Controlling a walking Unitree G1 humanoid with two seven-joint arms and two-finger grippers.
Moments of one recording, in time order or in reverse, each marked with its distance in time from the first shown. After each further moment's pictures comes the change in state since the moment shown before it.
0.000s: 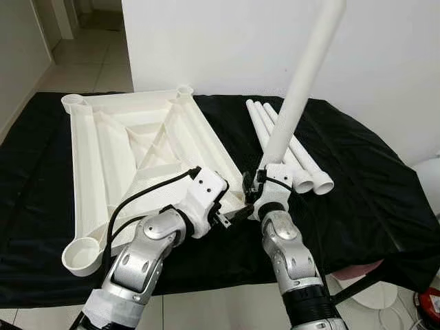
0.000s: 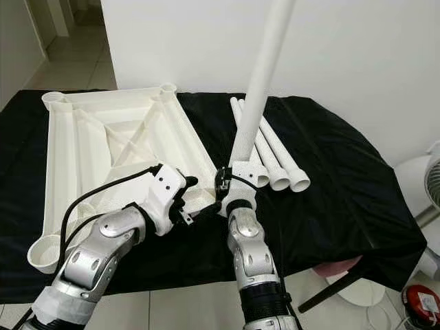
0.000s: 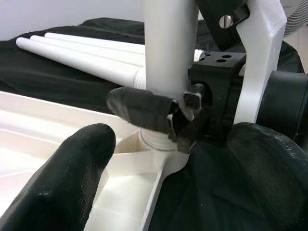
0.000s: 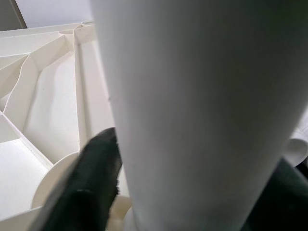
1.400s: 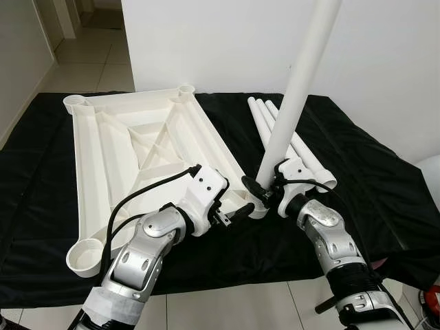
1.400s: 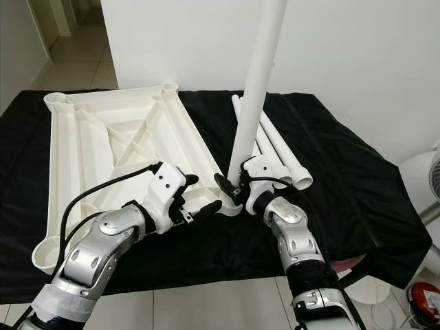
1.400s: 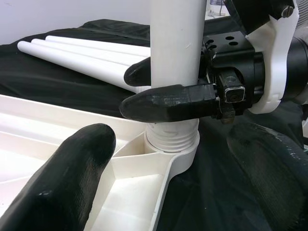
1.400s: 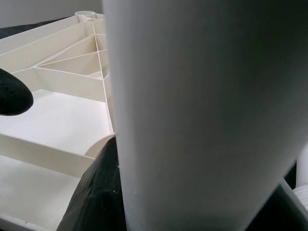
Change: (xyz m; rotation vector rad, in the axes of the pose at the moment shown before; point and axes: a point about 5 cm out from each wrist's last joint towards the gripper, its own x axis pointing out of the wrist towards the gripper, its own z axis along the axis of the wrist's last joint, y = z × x) left arm 0.001 0.002 0.004 0.010 -0.010 -0.001; right arm 0.014 -0.046 0.010 -0.235 -0.009 0.615
